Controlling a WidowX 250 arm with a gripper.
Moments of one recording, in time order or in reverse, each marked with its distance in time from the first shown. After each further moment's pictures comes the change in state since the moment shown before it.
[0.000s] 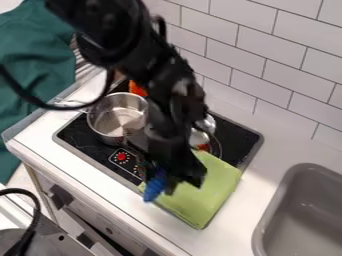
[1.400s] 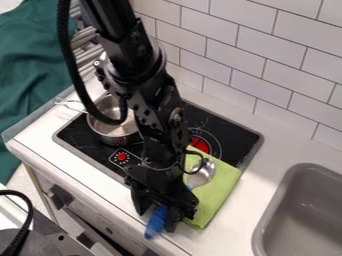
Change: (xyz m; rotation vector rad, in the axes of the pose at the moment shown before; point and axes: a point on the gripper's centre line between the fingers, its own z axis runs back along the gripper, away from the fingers) arm -0.025 -0.011 -0.060 -0.111 0.159 -0.033
